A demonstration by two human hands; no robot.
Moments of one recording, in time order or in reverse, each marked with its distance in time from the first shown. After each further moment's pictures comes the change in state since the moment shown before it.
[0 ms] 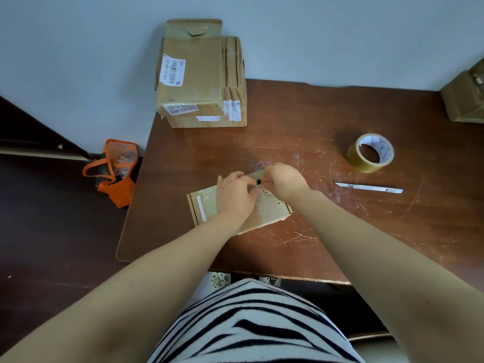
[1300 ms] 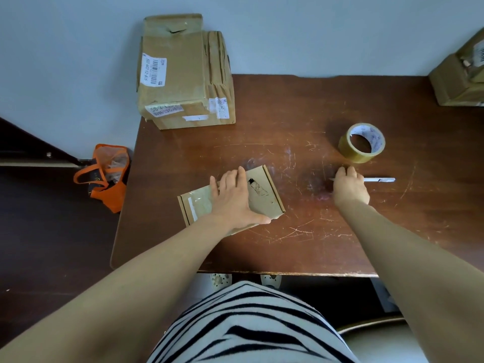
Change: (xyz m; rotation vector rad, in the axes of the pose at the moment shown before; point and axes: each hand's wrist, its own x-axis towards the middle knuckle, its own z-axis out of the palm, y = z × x) left_hand -0.002 0.000 0.004 0.409 -0.329 0.104; right_hand -0.044 0.122 0.018 -0.037 0.117 0.649
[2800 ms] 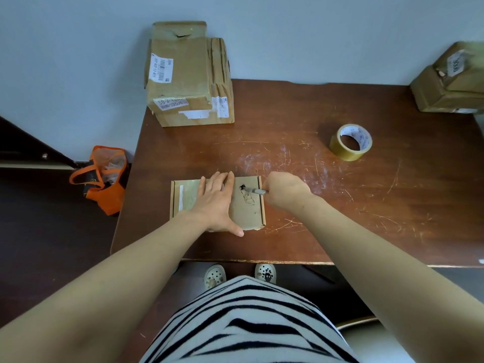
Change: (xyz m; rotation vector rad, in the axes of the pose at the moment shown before) left_hand -0.032 -0.038 0.000 0.081 -0.050 0.122; right_hand -0.107 -0.101 -0.047 0.011 -0.250 -0.402
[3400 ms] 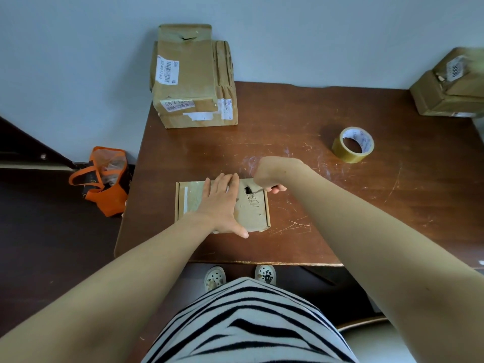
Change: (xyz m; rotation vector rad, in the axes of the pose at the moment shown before) left_hand 0.000 -0.002 0.002 0.008 0.014 0.031; right_hand 0.021 -0.038 -0.035 -0.085 -0.236 0.079
